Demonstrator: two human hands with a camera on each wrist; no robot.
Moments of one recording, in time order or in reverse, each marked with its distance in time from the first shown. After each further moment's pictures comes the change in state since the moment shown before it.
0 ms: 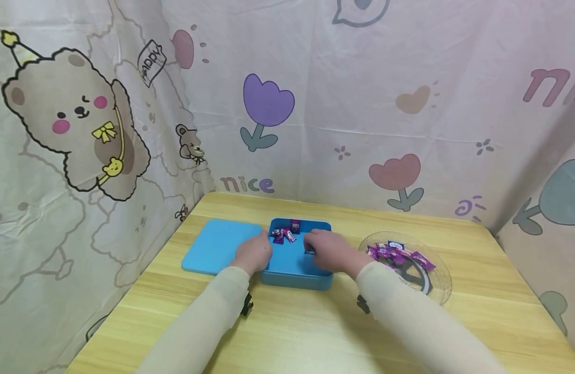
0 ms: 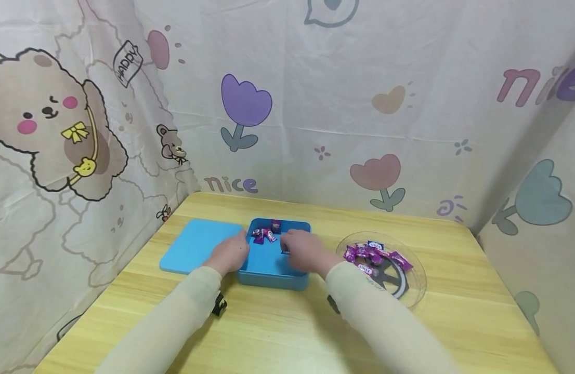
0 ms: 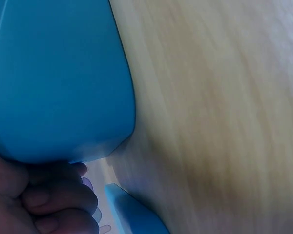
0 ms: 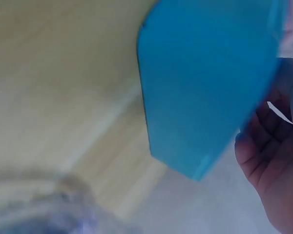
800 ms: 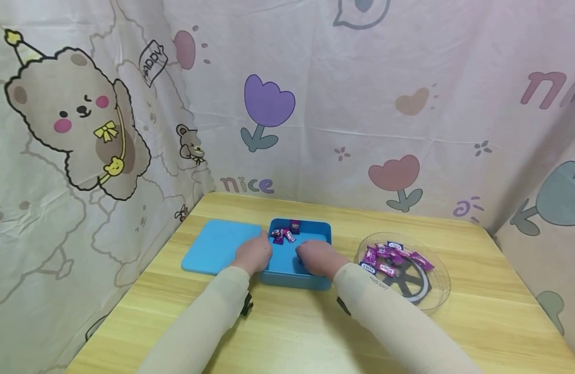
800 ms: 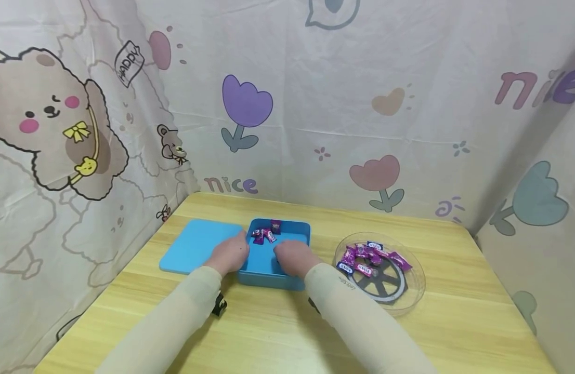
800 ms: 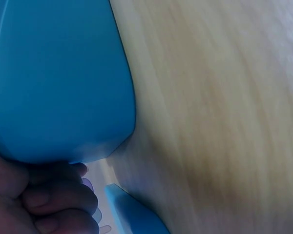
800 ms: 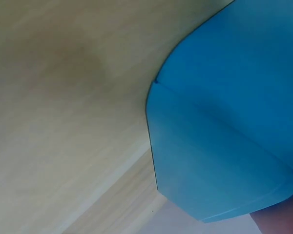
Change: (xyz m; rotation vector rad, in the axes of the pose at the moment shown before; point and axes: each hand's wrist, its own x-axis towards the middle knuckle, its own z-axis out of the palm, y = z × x) left_hand -0.005 0.000 -0.002 -0.016 -0.001 0.000; right_hand 0.022 -0.019 0.031 -0.070 -0.177 0.042
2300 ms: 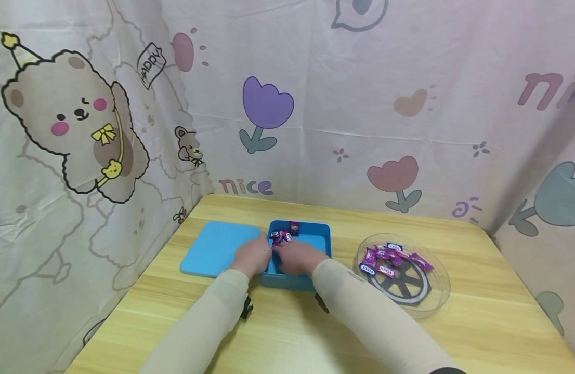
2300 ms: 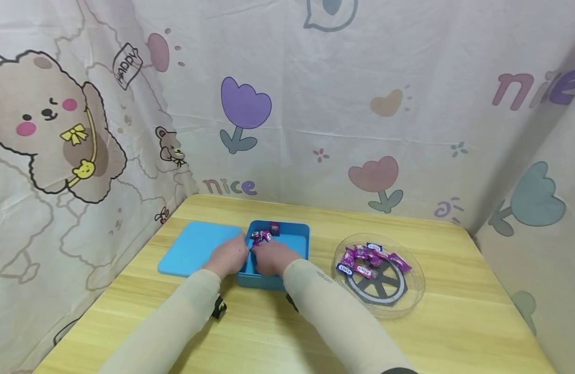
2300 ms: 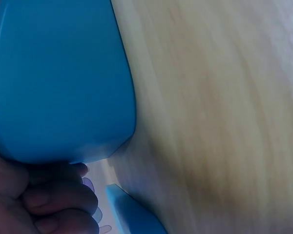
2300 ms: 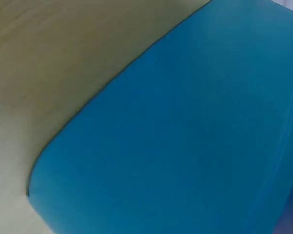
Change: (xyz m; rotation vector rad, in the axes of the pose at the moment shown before) left_hand 0.006 -0.004 0.004 0.063 0.033 0.064; right_hand 0.034 -0.042 -0.007 0.021 -0.105 0.049
